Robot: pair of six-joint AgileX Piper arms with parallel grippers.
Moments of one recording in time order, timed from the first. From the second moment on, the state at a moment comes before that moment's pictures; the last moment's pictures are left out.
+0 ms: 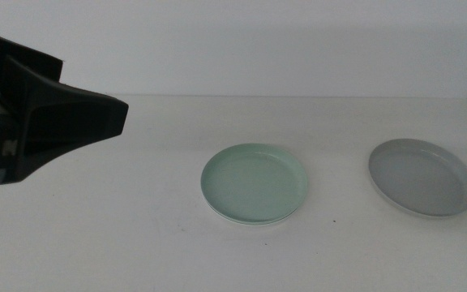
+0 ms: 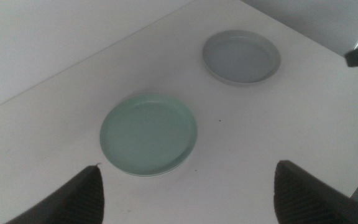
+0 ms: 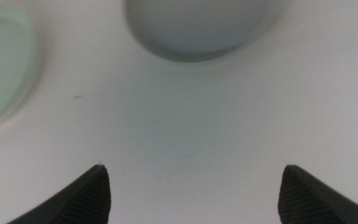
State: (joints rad) left arm -0.36 0.87 -1.21 -0.46 1.06 0.42; right arm -0.01 0.81 -0.66 0.10 0.87 0.18
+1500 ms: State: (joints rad) left arm -0.36 0.87 -1.21 -0.46 1.03 0.42; right arm -0.21 2.02 -1.31 0.11 0.74 0.02
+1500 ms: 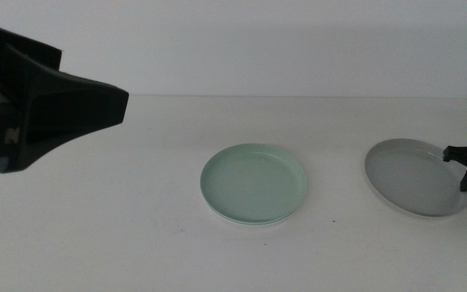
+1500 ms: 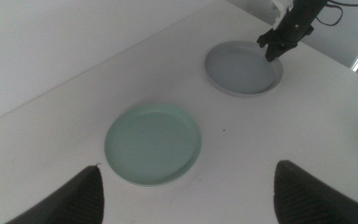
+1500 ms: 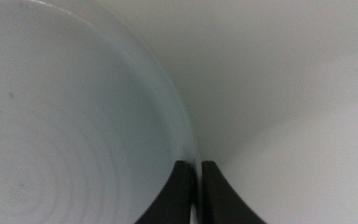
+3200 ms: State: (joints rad) left arm -0.36 0.87 -1.21 -0.40 1.02 0.42; right arm 0.41 2.08 -1.63 0.18 0.89 0.14
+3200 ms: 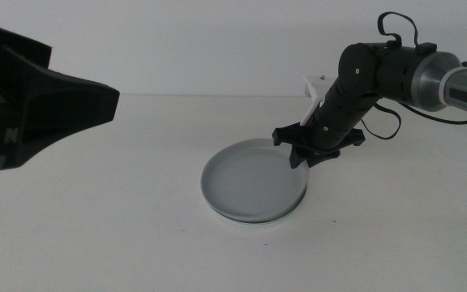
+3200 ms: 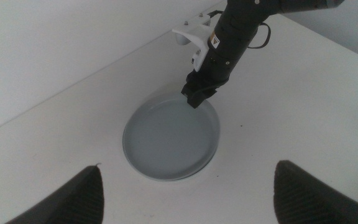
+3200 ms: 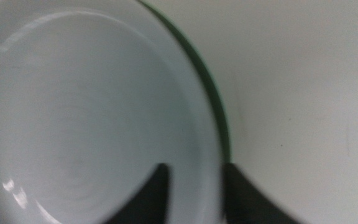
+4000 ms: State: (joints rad) left arm -0.36 0.87 -1.21 -0.40 1.02 0.42; right arm 0.14 1.21 -1.21 0.09 0.73 0.05
